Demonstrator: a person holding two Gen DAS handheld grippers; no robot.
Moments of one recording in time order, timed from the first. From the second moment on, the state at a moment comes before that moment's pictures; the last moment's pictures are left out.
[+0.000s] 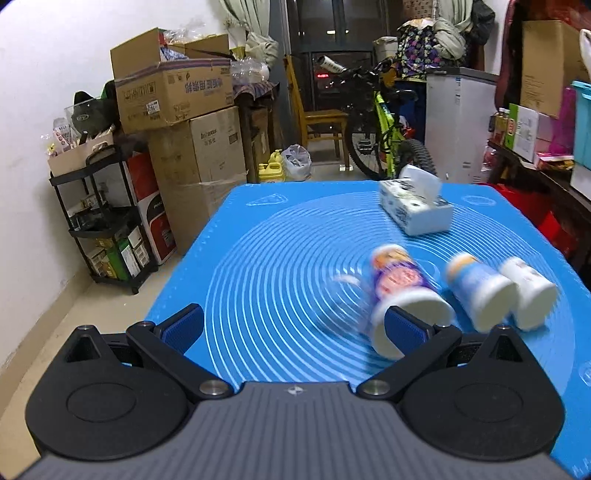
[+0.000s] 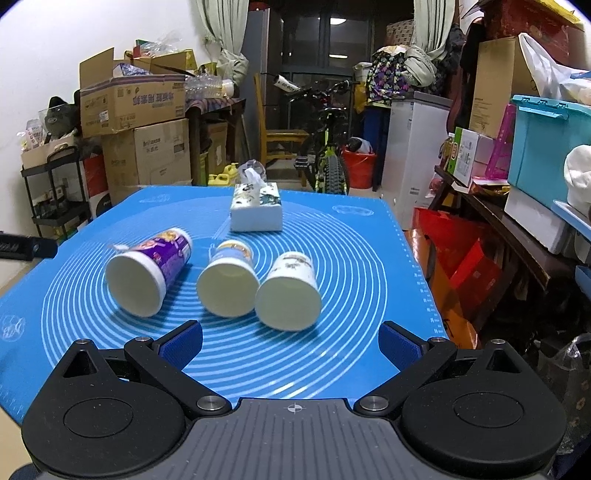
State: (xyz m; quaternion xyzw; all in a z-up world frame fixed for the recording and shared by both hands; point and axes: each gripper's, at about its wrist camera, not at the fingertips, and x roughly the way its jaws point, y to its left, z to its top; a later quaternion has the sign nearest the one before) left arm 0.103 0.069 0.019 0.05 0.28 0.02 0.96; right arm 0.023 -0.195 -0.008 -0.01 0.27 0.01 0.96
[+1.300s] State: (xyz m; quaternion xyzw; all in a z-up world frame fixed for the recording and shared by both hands) left arm 0.221 0.077 -0.039 0.00 0.40 -0.17 0.90; right arm 0.067 -0.220 -0.037 0.01 0.30 -0.05 0.95
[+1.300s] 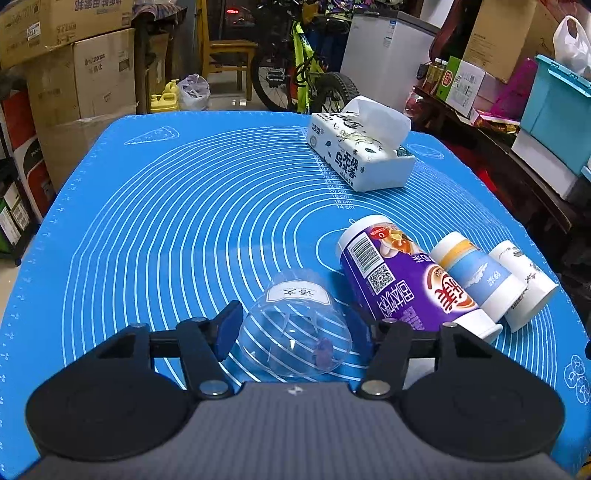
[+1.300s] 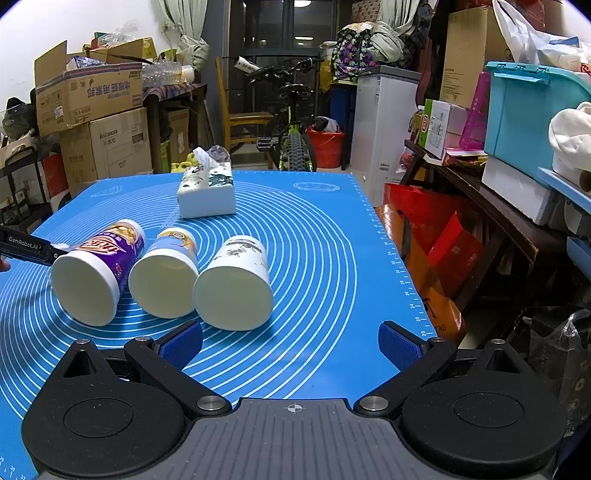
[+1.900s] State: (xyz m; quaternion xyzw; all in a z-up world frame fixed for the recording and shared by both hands) left arm 0.129 0.065 0.007 0.02 0.34 -0.15 0.93; right arm 0.043 -0.217 -0.014 0.01 0.28 -0.03 0.96
